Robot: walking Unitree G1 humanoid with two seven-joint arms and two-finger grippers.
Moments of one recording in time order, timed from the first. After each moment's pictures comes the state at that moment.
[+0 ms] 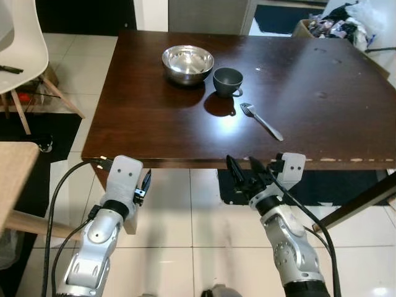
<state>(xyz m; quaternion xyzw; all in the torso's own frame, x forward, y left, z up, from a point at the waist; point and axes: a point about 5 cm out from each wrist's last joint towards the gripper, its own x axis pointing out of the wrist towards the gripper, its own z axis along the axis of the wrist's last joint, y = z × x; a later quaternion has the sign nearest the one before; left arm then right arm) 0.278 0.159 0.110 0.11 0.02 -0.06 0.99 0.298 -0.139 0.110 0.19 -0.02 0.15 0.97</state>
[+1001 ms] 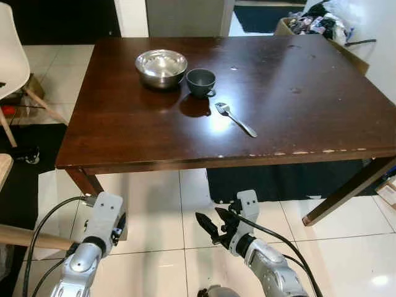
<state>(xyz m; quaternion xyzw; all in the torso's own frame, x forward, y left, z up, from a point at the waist) 0.236 0.217 0.017 0.13 0.23 -0.01 0.96 0.265 -0.097 0.015 0.16 0.20 0.28 0.93</state>
